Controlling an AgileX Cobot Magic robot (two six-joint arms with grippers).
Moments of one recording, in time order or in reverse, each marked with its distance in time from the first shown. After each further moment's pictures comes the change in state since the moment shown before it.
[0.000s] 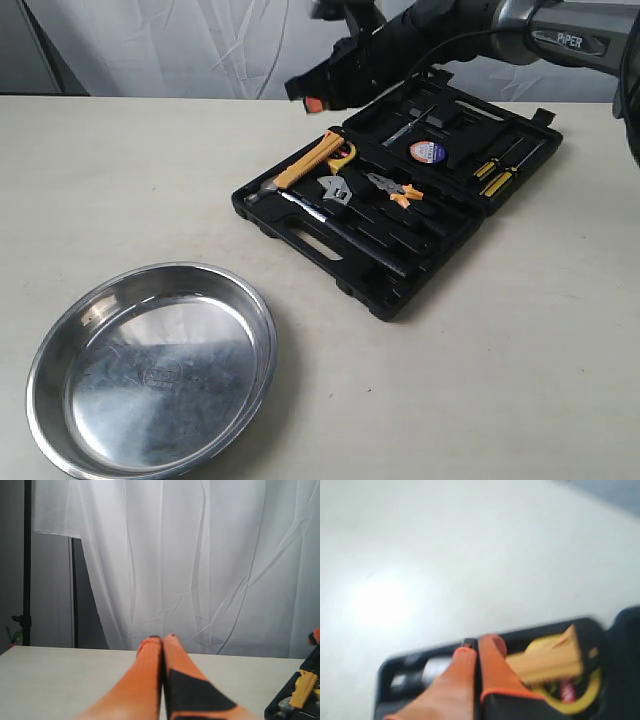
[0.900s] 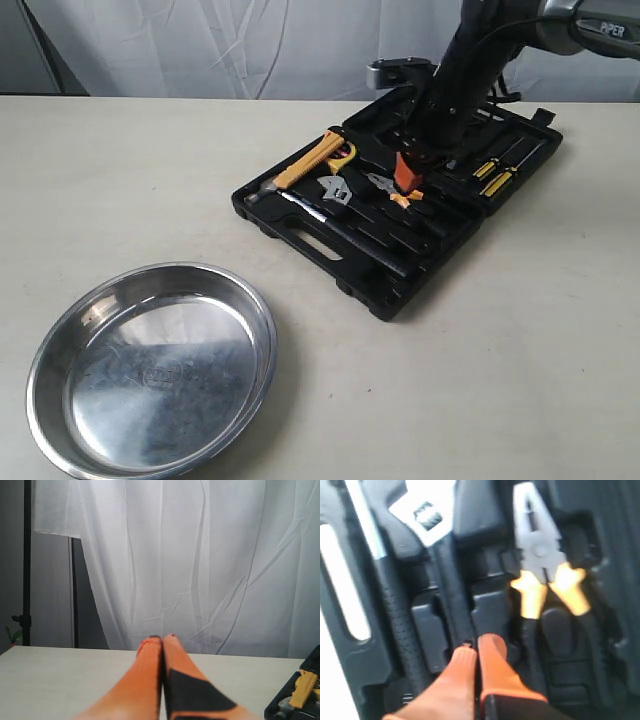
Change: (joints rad) left arm 0.000 0.000 0.000 0.000 0.000 0.000; right arm -0.092 0.000 0.000 -0.395 0.605 0.238
